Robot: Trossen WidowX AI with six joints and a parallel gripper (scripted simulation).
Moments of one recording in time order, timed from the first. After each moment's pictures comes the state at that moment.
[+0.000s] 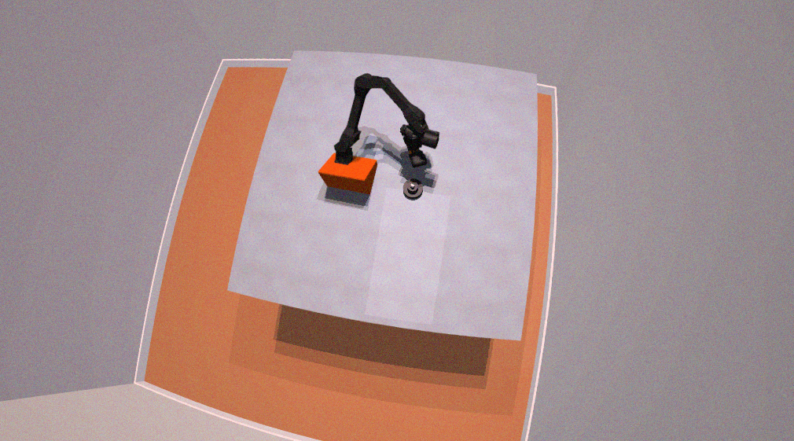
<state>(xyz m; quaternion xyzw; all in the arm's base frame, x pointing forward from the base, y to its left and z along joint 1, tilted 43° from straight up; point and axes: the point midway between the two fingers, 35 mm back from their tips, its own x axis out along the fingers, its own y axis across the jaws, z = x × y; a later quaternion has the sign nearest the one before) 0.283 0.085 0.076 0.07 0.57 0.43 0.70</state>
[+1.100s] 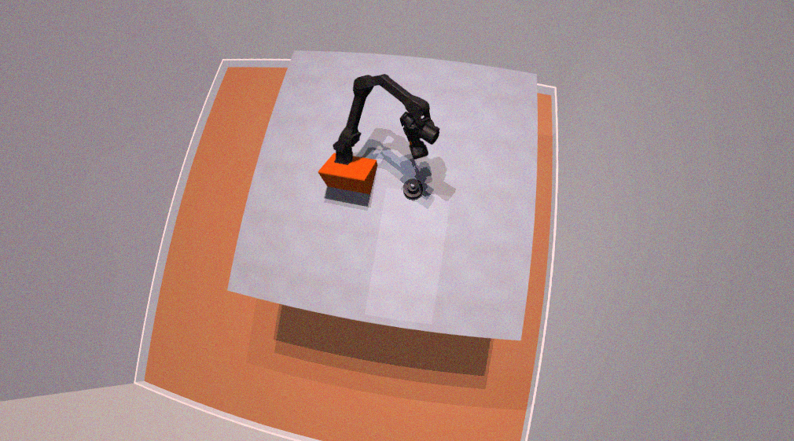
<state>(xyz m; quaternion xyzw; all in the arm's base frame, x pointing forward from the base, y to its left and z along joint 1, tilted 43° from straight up) 0.291 0.019 0.142 0.07 0.57 0.43 0.70</state>
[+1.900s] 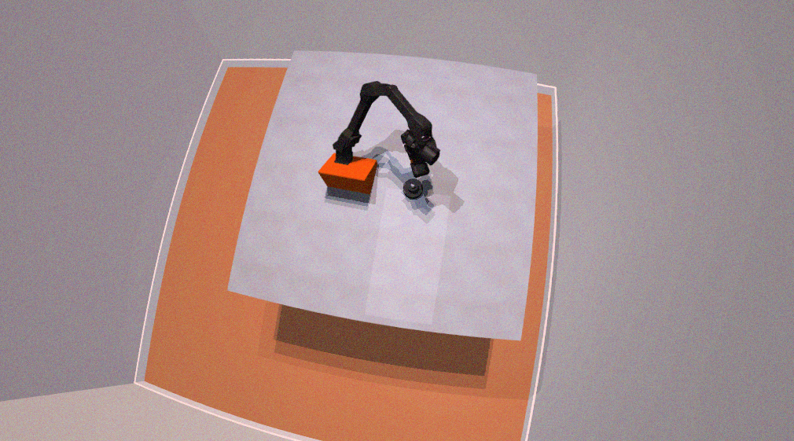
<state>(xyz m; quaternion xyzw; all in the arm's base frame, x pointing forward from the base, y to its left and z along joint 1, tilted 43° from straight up) 0.310 -0.014 0.083 0.07 0.57 0.43 0.70</state>
